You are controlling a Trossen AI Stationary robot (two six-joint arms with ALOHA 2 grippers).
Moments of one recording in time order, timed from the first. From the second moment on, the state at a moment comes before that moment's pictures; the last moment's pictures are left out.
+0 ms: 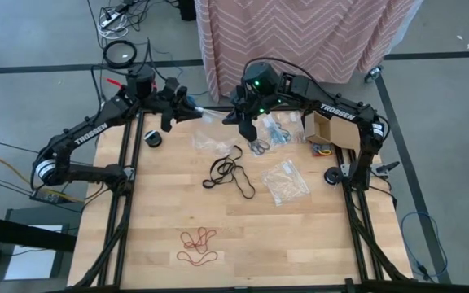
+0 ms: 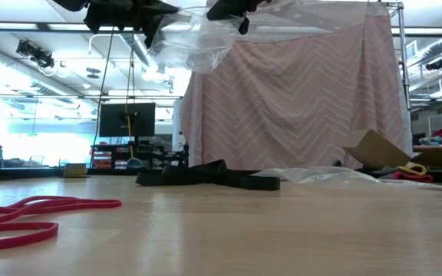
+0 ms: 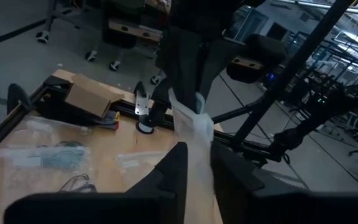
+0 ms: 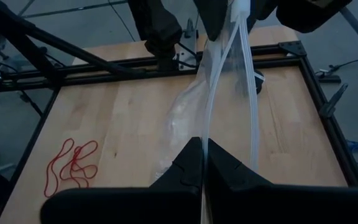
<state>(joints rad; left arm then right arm) 0.78 1.17 1.06 -0.10 0.98 -0.24 -0.33 1.81 2.02 -0.82 -0.38 -0.10</state>
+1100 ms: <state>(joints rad) 0.76 1.17 1.06 -0.24 0.93 -0.11 -0.39 1.81 2.01 -0.80 -0.44 -0.03</state>
